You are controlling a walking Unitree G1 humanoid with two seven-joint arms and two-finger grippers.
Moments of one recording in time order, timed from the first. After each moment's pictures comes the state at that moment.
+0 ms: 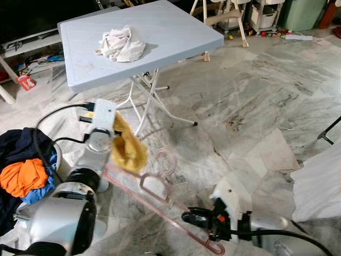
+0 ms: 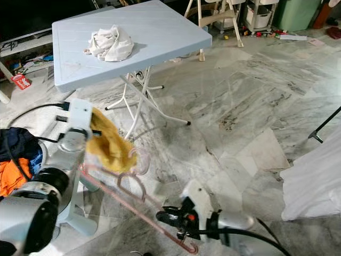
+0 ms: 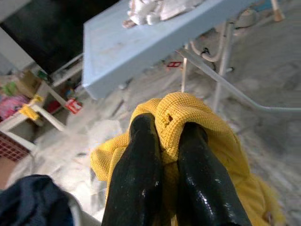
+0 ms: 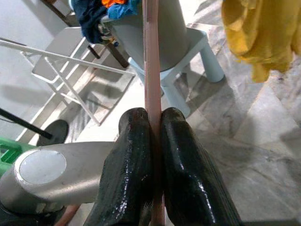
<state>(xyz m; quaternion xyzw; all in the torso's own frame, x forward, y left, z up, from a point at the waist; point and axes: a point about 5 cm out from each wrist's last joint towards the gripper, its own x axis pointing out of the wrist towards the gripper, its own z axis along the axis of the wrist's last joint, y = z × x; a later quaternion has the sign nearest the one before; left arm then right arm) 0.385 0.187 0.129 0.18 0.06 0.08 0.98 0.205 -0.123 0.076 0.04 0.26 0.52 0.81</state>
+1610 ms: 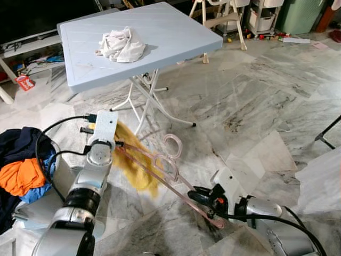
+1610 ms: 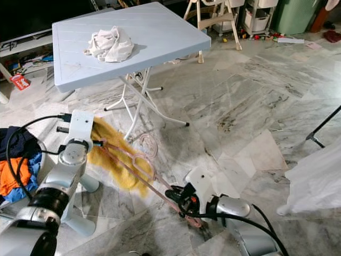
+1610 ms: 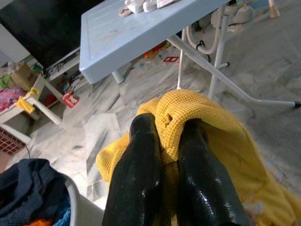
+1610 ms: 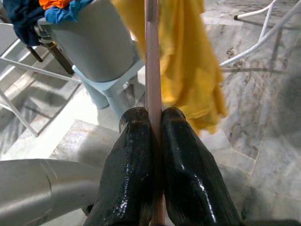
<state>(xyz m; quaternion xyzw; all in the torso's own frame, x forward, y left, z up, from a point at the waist) 0.361 0.185 0.115 0.18 0.07 0.08 0.98 0.242 -0.134 0.068 -0.04 0.21 0.45 0.87</state>
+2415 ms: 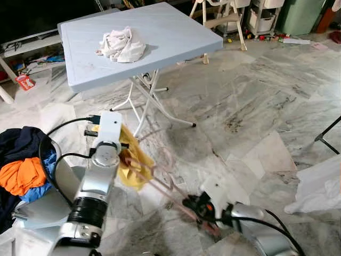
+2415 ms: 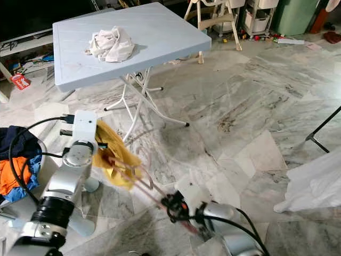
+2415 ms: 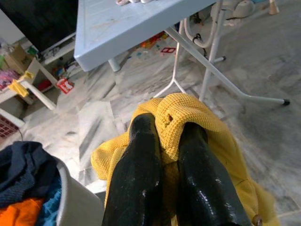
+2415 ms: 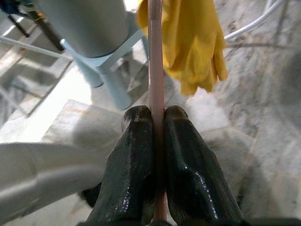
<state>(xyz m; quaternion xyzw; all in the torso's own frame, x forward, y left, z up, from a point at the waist) 0.347 0.160 0.124 0.15 0.09 0.08 0.98 0.246 -0.112 0.036 -0.06 0.24 0.43 0.87</state>
